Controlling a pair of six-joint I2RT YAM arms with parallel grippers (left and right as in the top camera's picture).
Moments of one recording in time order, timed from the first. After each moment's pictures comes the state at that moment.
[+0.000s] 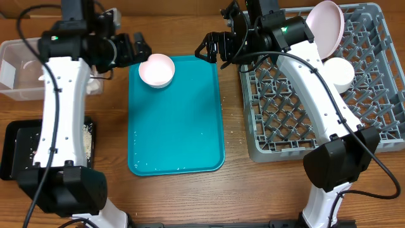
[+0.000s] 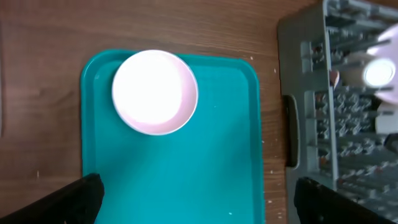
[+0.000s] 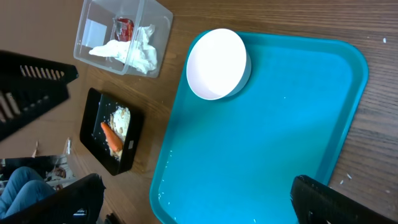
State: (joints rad) left arm 0.01 1.80 1.88 -1.11 0.34 -0.17; right arm 0.35 2.01 2.05 -1.02 -0.62 0.28
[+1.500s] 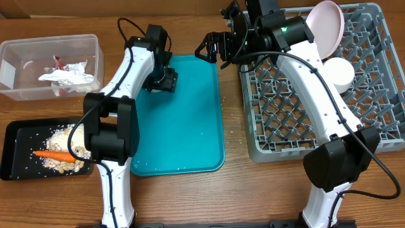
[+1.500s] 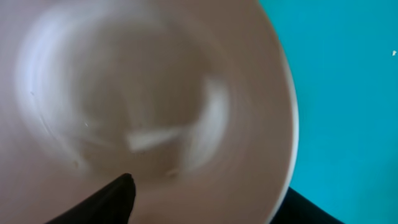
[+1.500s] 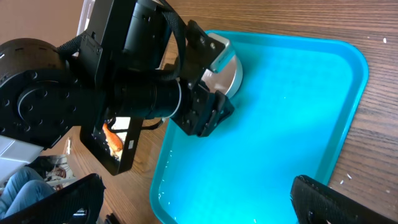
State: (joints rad) left arm -0.18 2.29 1.88 -1.05 0.02 -0.02; right arm 0.35 2.01 2.05 -1.02 -0.62 0.28
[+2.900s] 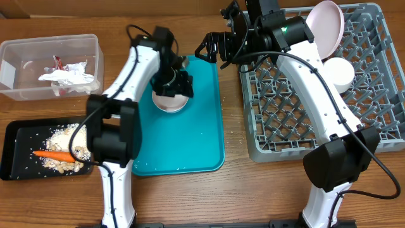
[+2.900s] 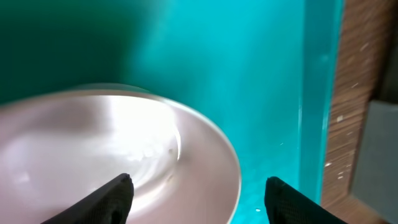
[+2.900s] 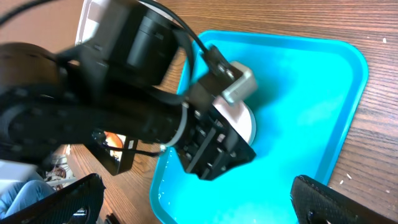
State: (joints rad) left arm -0.21 2.27 1.90 -1.18 0.37 -0.04; right arm 0.35 2.01 2.05 -1.01 -0.62 0.28
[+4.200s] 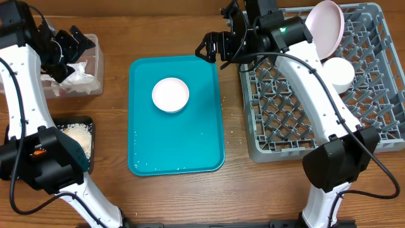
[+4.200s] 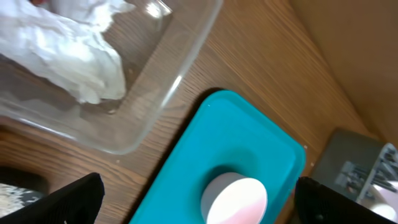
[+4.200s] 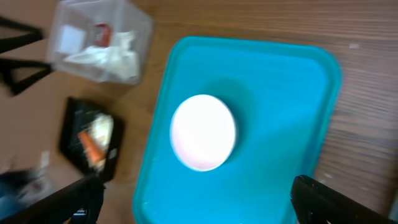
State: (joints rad) left arm 0.37 2.06 2.09 -1.21 0.37 -0.44; right arm 0.37 2.01 2.05 -1.01 -0.50 0.30
